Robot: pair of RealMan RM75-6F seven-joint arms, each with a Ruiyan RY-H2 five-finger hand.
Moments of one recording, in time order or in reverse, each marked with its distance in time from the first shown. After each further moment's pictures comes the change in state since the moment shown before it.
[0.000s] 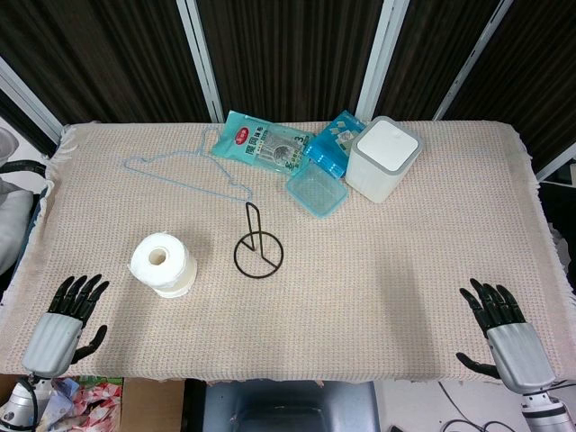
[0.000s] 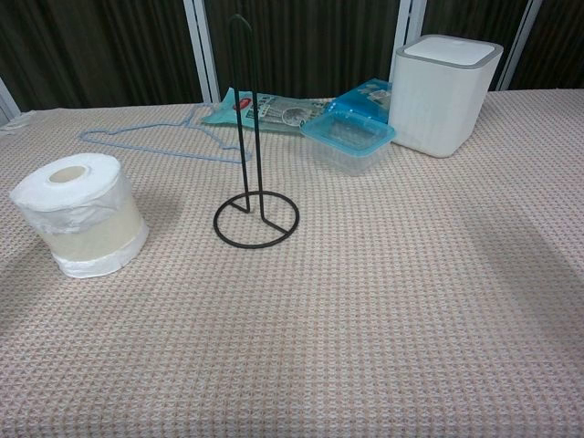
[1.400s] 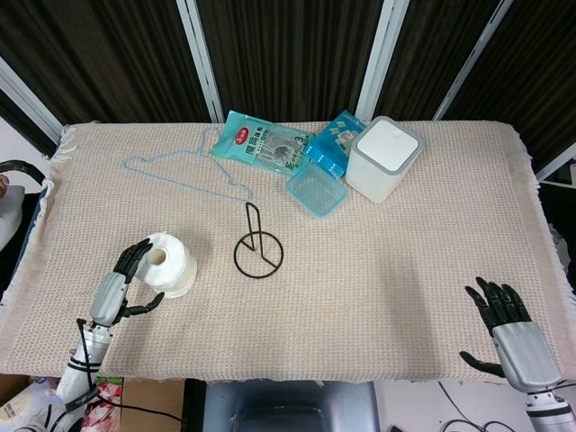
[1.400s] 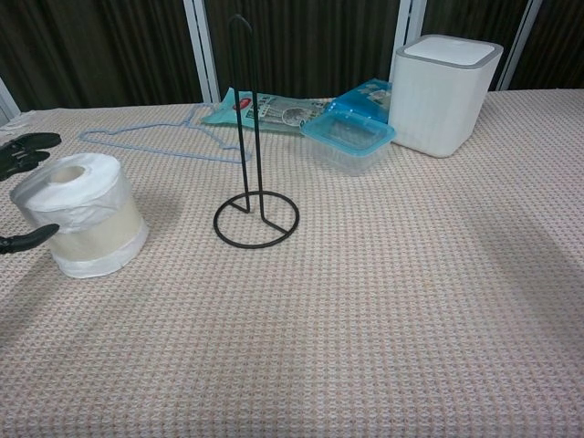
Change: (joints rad) left arm -0.227 -0.380 -0.100 0.451 -0.109 -0.146 -0.739; right arm -0.002 0.023 0.004 -0.020 0.024 -0.007 0.022
